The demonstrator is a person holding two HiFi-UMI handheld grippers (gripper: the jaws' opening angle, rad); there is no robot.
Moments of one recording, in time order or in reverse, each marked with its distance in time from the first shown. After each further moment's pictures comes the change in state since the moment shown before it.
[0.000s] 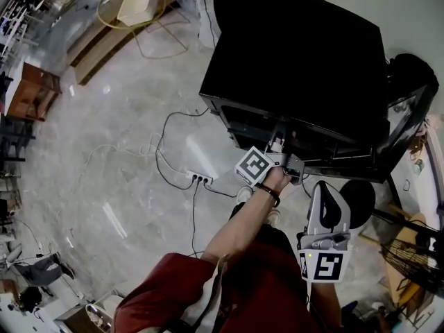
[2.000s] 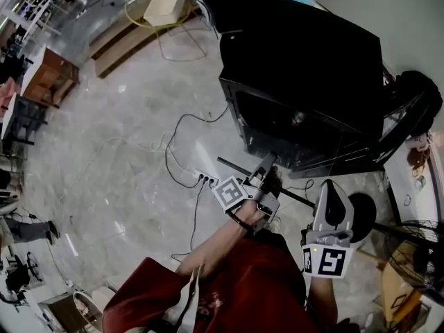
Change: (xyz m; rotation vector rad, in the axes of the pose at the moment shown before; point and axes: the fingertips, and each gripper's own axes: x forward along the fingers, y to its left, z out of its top) left arm -0.131 -0.044 -0.012 -0.116 0.117 0.072; right arm -0.039 -0.009 0.013 0.033 -0.082 0.008
